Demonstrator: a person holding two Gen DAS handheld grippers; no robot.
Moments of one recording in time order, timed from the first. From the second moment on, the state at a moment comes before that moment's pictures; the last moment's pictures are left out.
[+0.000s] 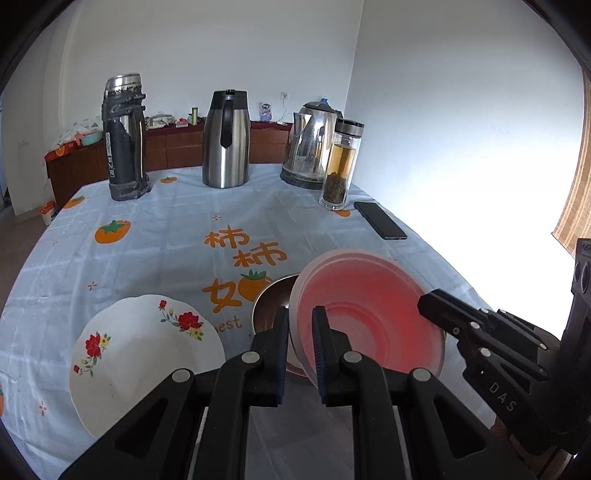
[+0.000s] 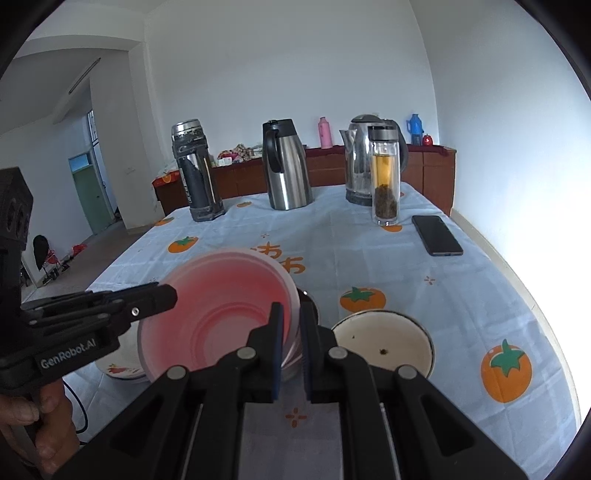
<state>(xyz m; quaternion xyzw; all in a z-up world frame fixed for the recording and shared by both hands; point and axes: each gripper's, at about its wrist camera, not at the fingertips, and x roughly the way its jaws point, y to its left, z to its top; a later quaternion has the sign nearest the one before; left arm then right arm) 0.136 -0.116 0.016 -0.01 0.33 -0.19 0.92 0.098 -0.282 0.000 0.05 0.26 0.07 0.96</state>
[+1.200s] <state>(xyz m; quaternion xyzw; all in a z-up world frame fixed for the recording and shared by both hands) 0.197 -0.101 -0.014 -0.08 0.40 -0.22 0.88 0.156 -0.281 -0.014 0.03 0.33 0.06 0.94</state>
